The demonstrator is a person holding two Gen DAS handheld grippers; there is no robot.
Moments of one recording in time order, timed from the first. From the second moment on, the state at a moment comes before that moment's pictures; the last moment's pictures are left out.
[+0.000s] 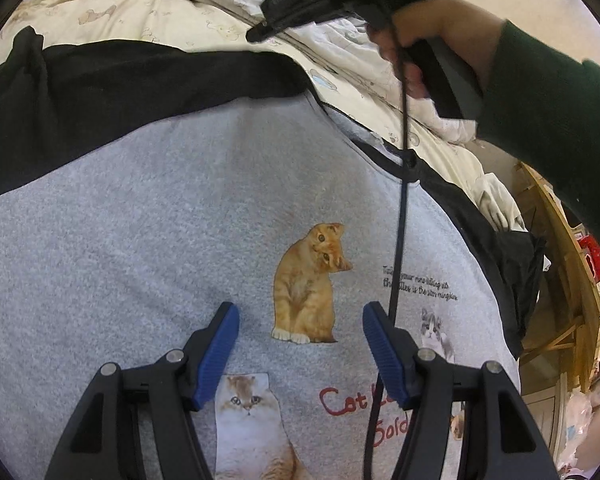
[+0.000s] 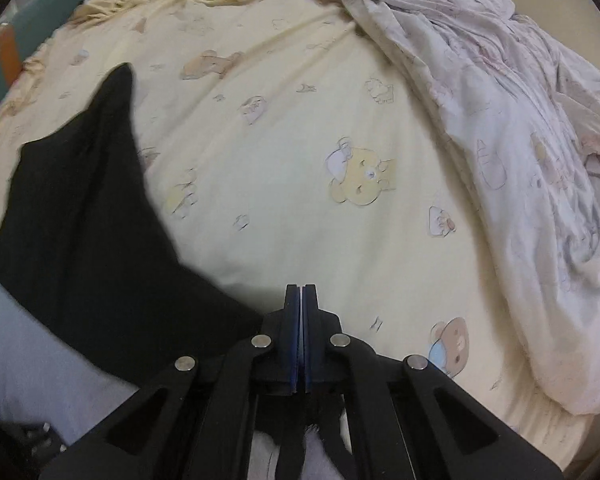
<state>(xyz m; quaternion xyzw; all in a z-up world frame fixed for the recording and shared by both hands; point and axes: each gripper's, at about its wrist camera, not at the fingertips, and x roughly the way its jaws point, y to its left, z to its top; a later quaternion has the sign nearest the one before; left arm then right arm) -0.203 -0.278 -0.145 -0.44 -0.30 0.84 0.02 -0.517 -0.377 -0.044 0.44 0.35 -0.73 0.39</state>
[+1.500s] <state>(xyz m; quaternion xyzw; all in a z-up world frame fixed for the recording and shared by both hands) -0.209 -0.286 -0.154 -0.44 -0.33 0.83 0.02 -0.448 -0.431 -0.063 0.42 0.38 -0.73 0.40</state>
